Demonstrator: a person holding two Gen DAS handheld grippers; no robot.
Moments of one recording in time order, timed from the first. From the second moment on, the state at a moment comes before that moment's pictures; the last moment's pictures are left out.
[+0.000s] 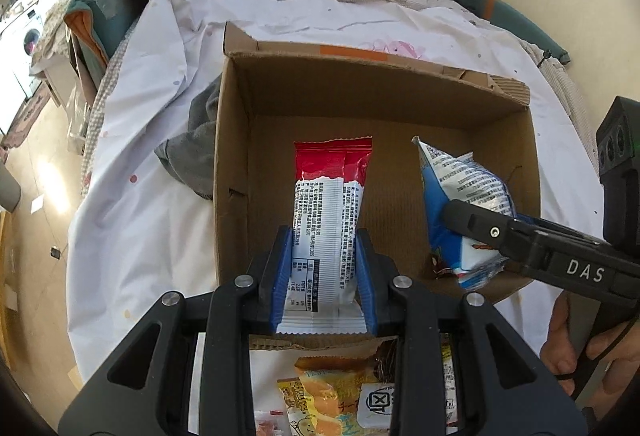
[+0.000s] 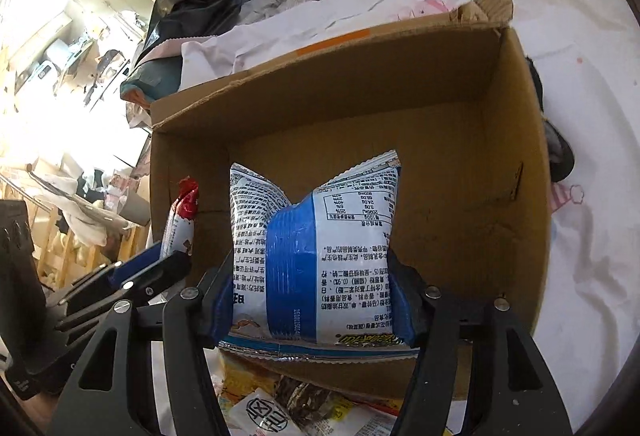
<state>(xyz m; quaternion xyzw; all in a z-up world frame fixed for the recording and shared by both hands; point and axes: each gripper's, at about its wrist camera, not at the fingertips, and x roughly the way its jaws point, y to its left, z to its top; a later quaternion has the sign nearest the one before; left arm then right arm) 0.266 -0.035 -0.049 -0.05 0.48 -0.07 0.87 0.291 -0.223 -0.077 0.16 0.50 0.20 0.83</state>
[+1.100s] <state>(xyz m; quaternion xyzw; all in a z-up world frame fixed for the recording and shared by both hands) 0.212 0.008 -0.026 -0.10 0.48 -0.03 0.87 0.229 -0.264 -0.041 0.20 0.47 0.18 0.84</state>
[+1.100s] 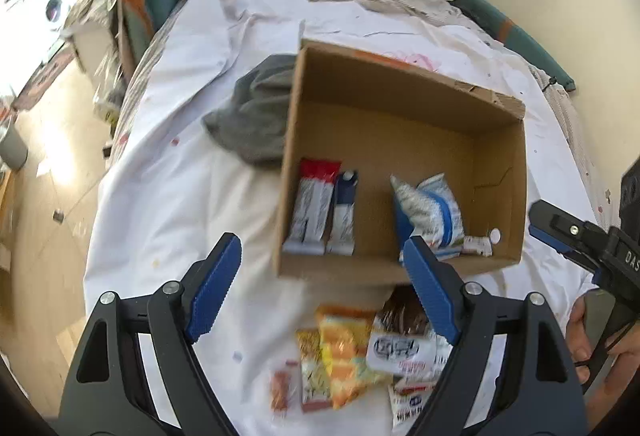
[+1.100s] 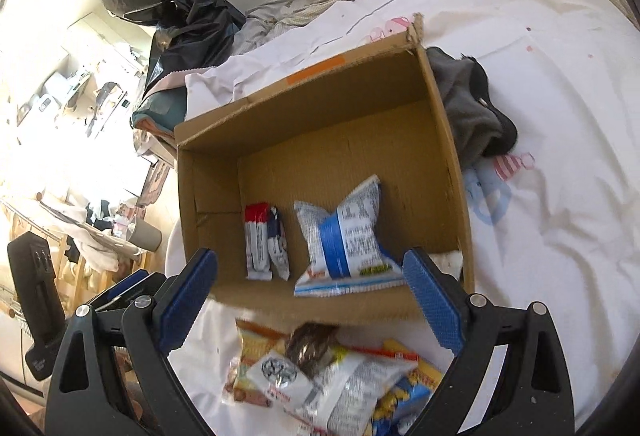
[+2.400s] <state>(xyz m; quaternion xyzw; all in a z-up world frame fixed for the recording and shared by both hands) 0.153 0.014 -0.133 -0.10 0.66 0.02 0.74 0.172 -0.290 -0.071 0.23 0.52 0.14 0.81</state>
